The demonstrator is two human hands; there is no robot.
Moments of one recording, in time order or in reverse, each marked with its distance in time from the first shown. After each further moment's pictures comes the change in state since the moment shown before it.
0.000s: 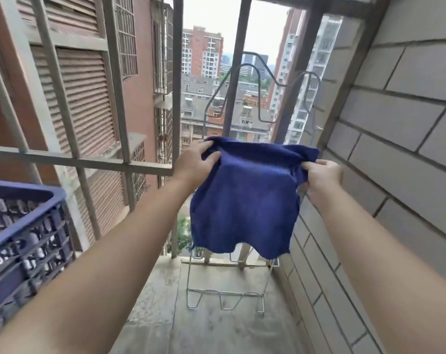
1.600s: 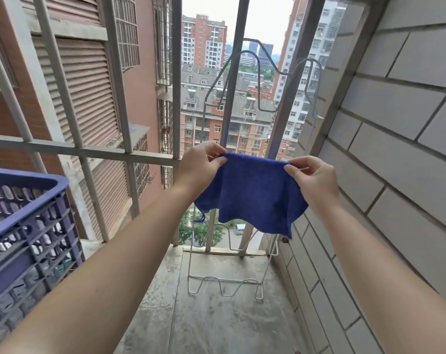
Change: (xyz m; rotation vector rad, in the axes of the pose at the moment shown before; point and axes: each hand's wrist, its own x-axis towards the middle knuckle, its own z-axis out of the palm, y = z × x) left_hand -0.033 0.014 0.004 -0.100 0.032 -0.031; right_hand -0.047 0.016 -0.023 -0.422 -0.219 -0.486
